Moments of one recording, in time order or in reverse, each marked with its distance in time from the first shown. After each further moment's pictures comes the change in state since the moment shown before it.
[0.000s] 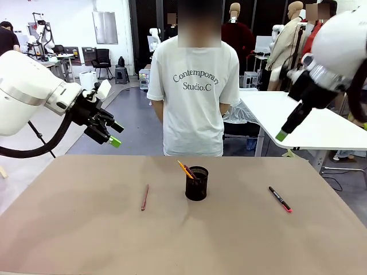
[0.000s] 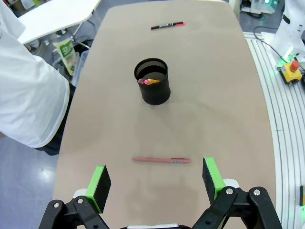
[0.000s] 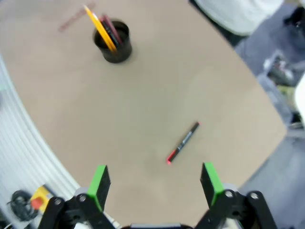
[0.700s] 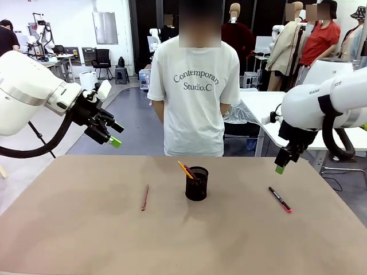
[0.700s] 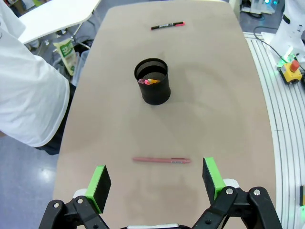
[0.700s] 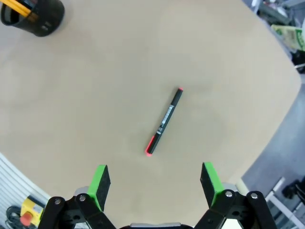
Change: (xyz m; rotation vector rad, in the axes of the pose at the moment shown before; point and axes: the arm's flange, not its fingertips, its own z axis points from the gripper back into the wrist) left arm 0.000 0.000 0.000 0.000 0.000 0.000; right arm -0.021 -0.044 -0.117 -0.087 0.200 -0.170
